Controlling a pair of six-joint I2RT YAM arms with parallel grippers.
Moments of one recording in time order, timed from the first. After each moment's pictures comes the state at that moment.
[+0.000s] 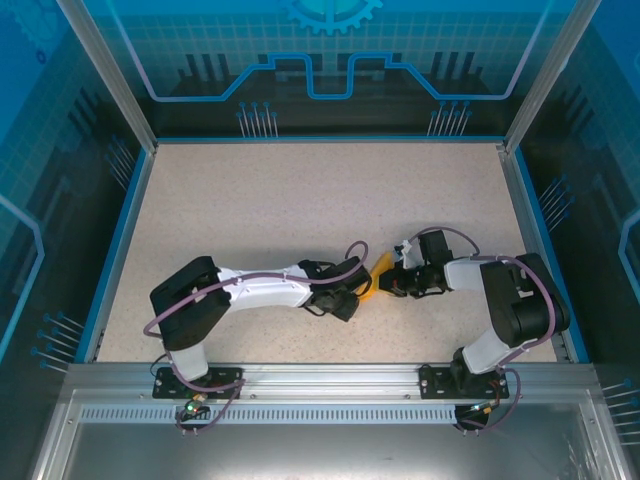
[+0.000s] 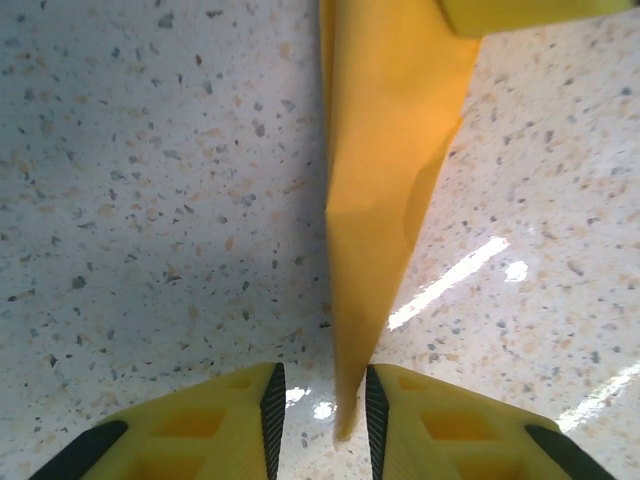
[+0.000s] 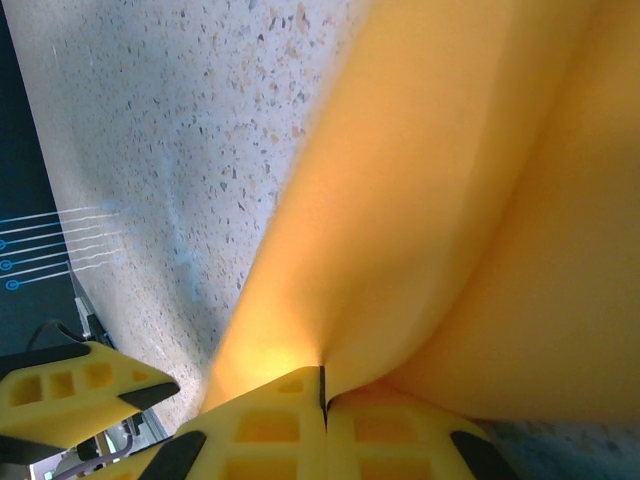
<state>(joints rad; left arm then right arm) -1.03 1.78 1.10 -0.52 -0.06 -0.50 0.20 1.59 0.53 -0.09 -0.78 0.48</state>
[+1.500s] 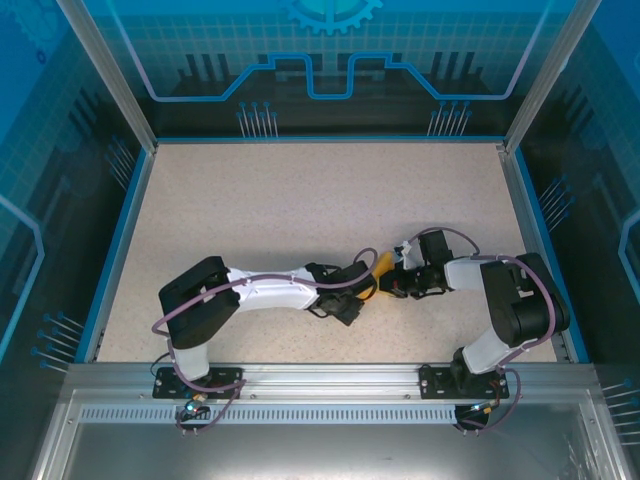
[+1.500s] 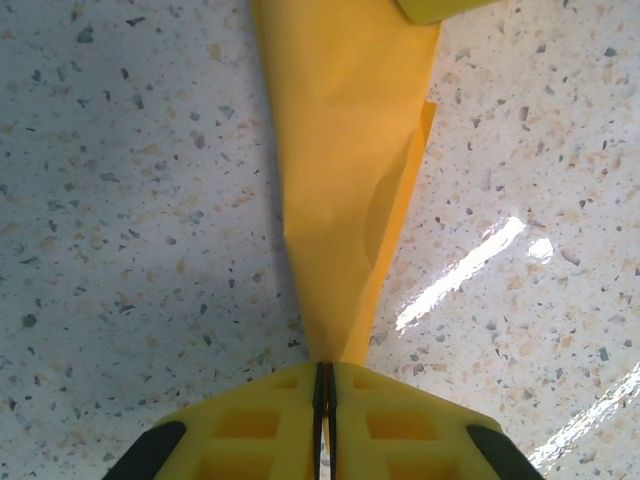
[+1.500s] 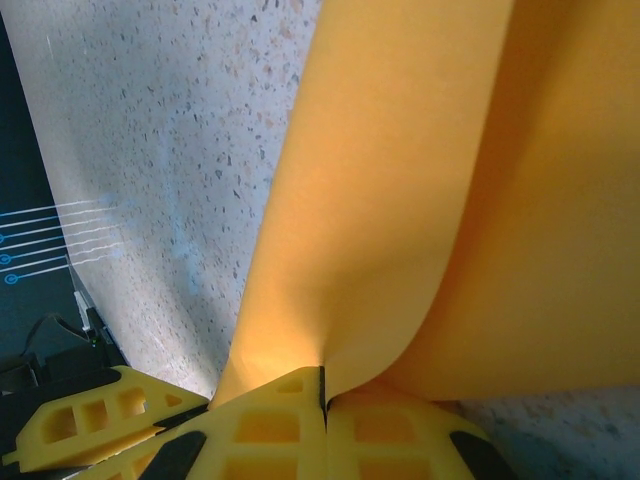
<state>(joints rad) -1.06 1.83 1.12 -0.52 -0.07 -0.42 0.20 1.59 0.54 -0.12 -0.79 0.46</state>
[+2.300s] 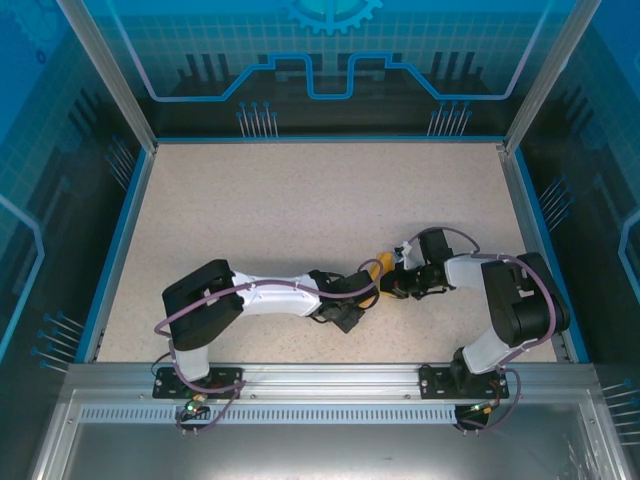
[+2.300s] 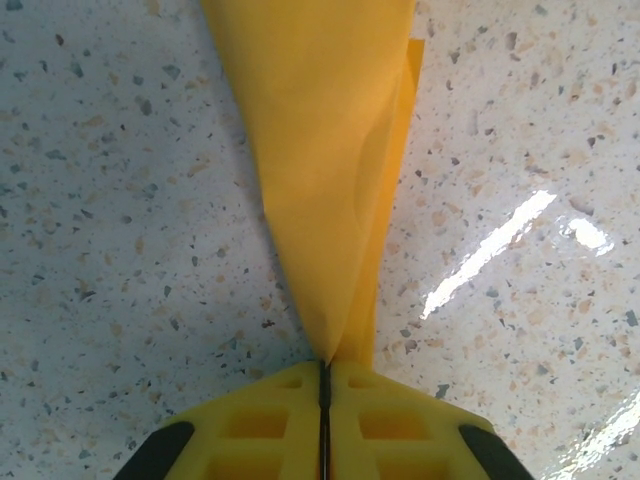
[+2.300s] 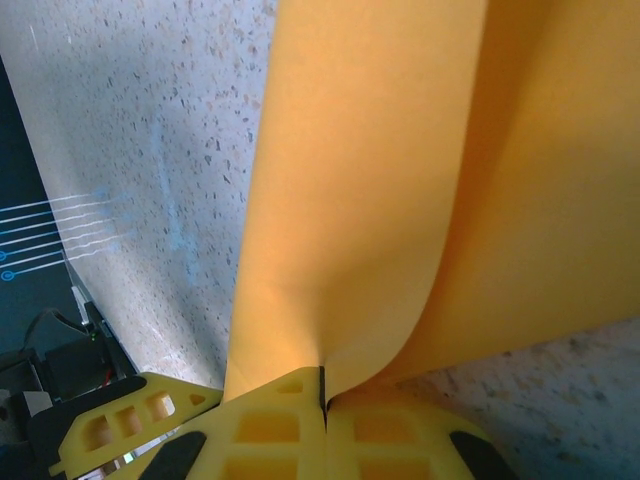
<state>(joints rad) -1.10 1.84 1.10 -0.51 -0.12 -0.37 0.19 1.59 0.56 -0.20 -0.78 0.44</state>
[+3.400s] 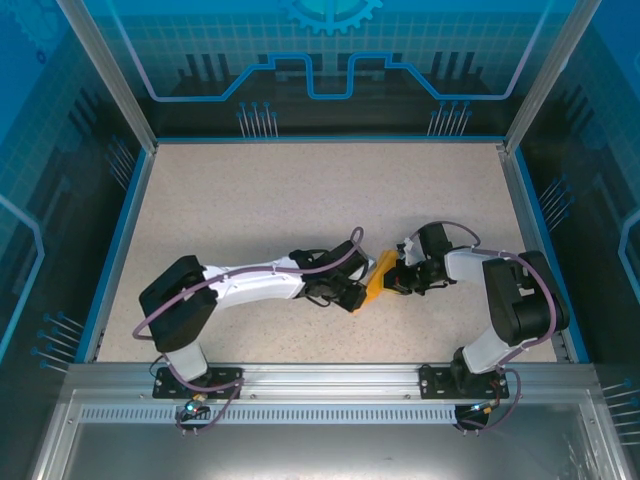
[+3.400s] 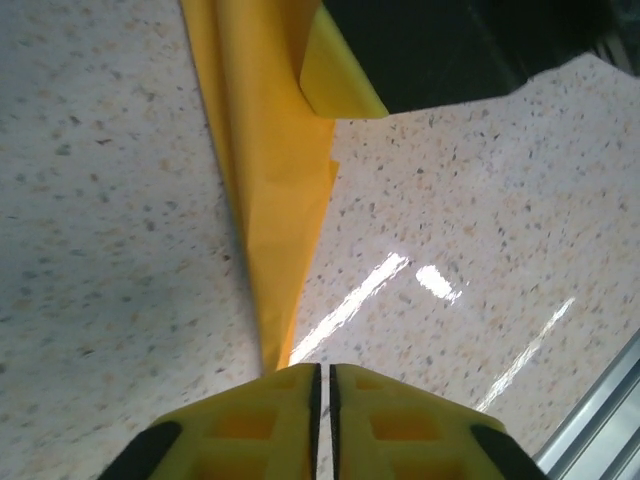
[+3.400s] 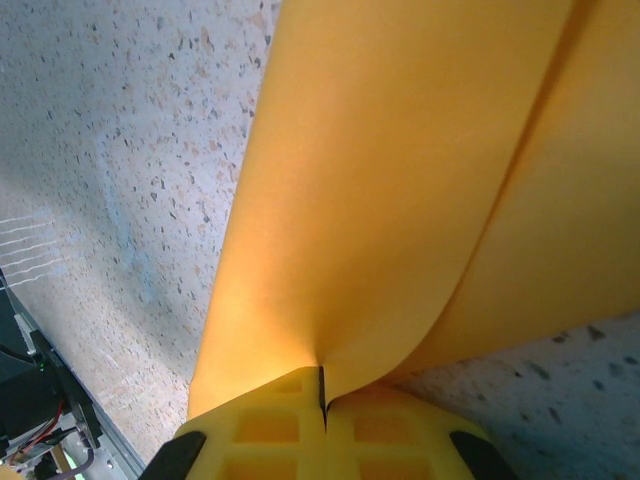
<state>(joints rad) -0.98 1.75 1.12 -0.43 0.15 -0.45 0.19 1.60 0.63 -0.32 -0.67 0.41</state>
